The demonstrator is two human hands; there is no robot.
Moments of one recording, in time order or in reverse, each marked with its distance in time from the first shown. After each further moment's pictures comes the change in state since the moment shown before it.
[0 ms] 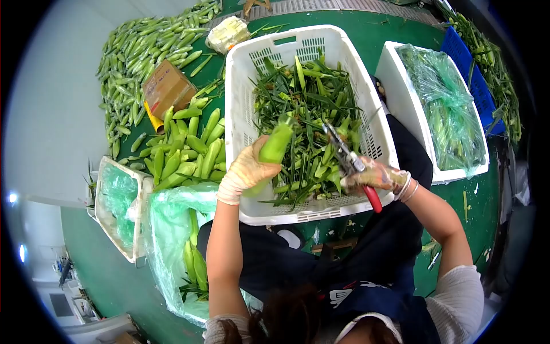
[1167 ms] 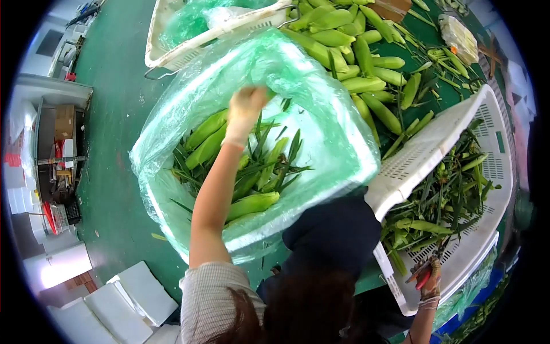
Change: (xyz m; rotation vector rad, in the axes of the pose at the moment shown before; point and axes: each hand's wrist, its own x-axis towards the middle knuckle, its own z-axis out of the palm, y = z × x) left_hand -0.277 -0.313 -0.152 0.555 1.249 -0.670; right_hand 0.071 0.081 -0.024 0.117 0.356 0.378
